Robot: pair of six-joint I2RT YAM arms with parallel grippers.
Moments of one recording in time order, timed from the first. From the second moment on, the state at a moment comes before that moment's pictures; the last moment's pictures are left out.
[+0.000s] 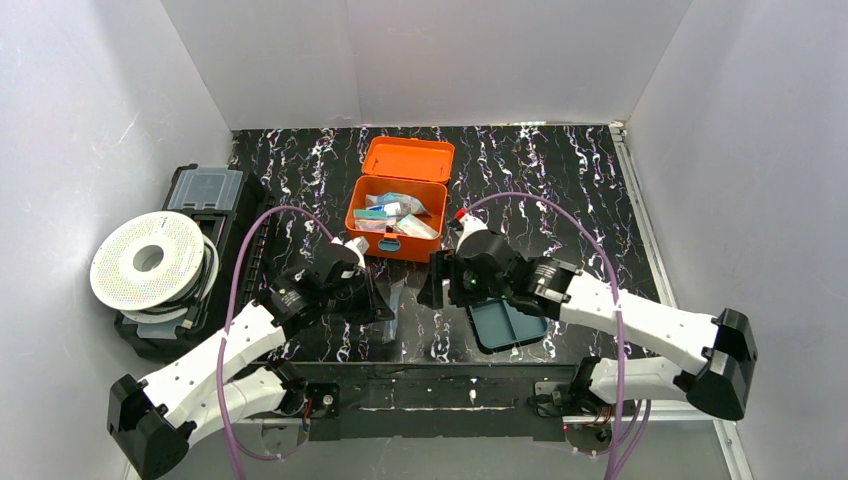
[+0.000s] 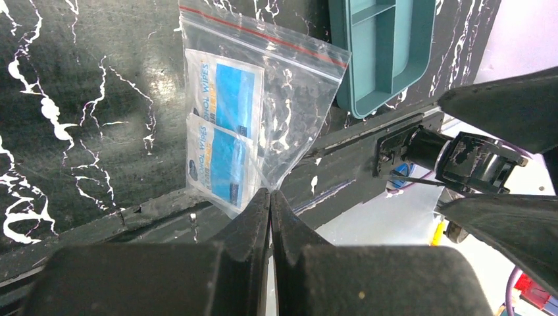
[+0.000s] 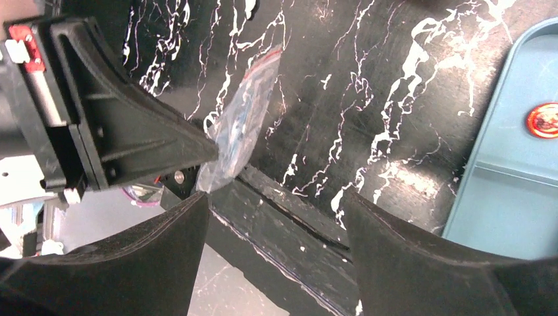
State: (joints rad) left arm -0.74 0.89 0.71 -0.67 0.19 -0.89; right arm 1.07 1.16 0.98 -0.50 0.03 0.78
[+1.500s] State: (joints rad) left arm -0.80 0.93 0.71 -0.57 0.25 -0.85; right arm 1.13 1.55 1.16 -0.47 0.06 0.89
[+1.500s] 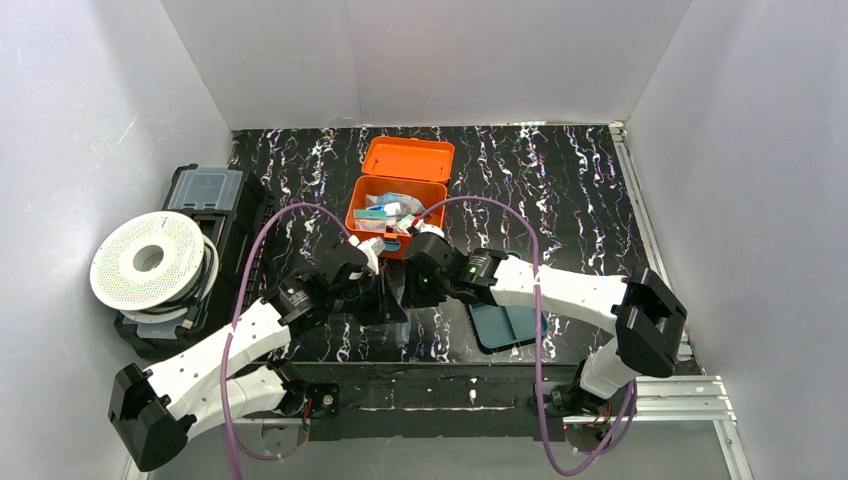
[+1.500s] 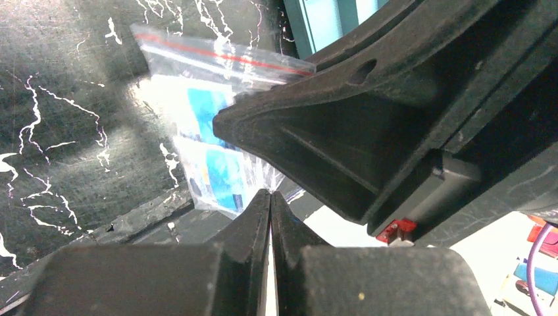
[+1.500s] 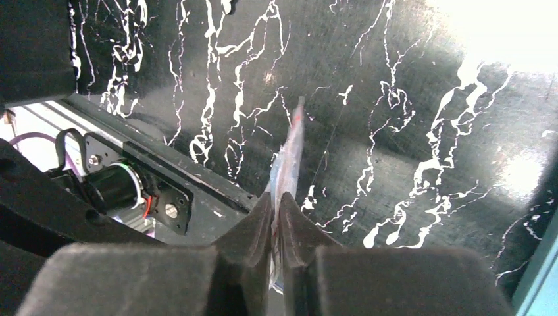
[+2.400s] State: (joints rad) left arm -0.80 0.81 0.74 -0.58 0.32 -0.77; right arm 0.86 1.11 0.89 -0.49 0.00 0.61
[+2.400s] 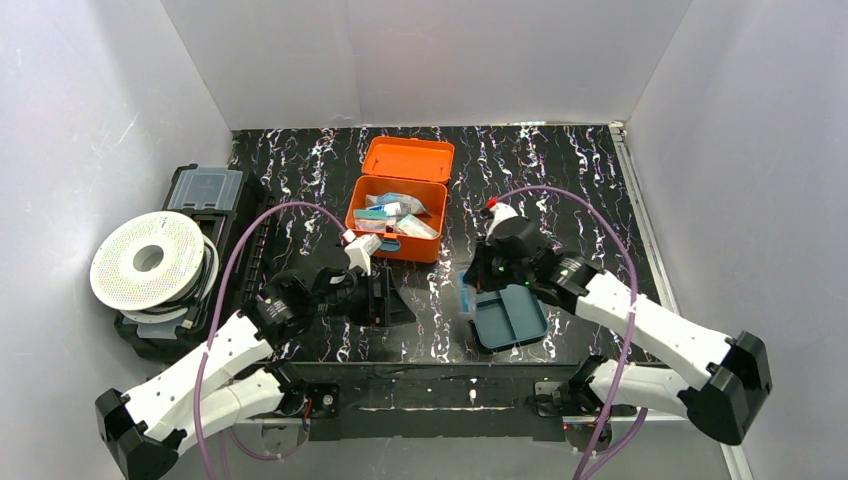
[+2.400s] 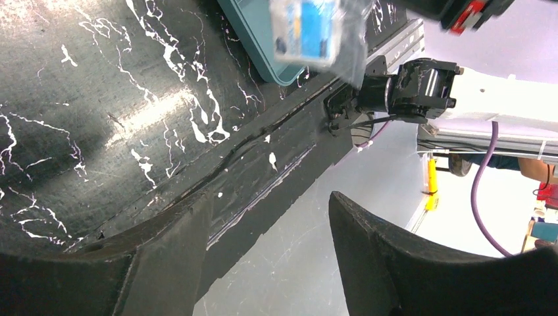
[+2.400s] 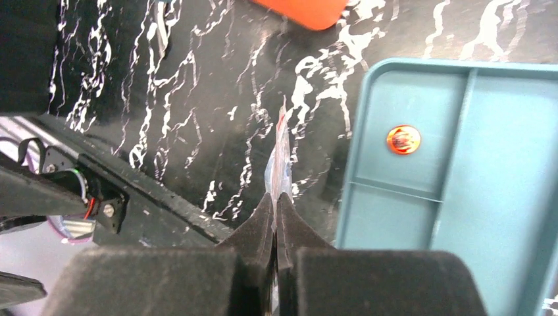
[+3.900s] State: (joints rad) left arm -0.80 0.28 0.92 -1.05 -0.06 -0.65; right arm 0.47 1.17 0.64 -0.37 -0.53 0.21
